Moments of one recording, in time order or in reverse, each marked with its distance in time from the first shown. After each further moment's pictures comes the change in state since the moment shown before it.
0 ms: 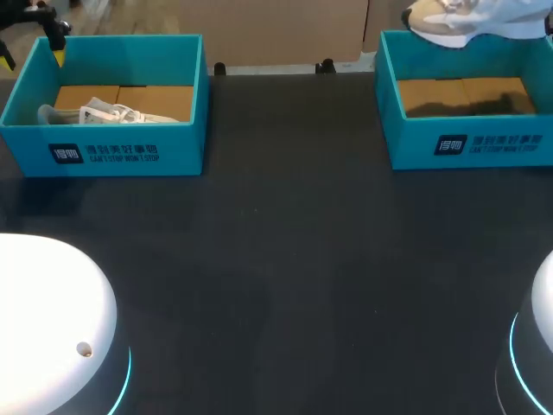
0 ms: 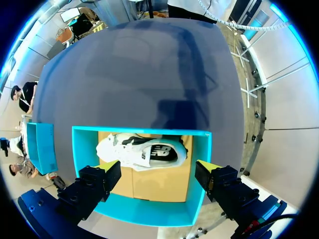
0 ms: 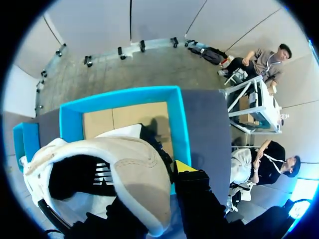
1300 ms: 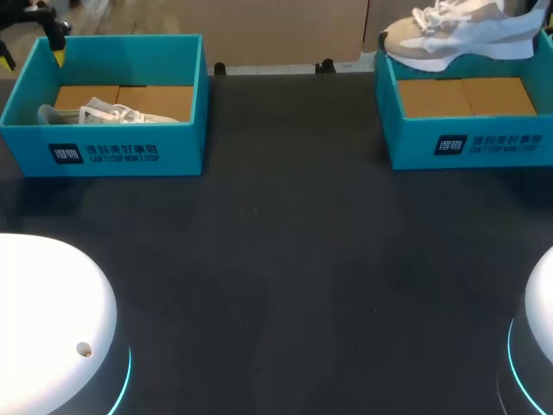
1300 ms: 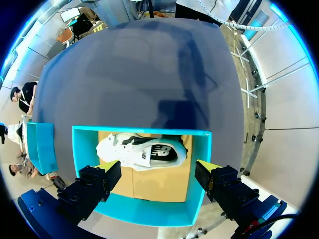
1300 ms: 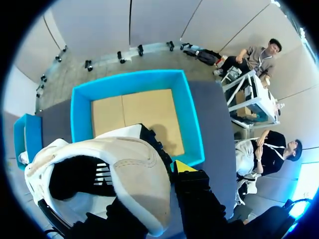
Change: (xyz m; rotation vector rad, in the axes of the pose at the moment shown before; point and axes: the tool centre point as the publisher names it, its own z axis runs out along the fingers) left arm 0.000 0.000 0.000 0.000 0.000 0.000; right arm 0.047 -0.091 -0.029 -0.047 -0.021 0.059
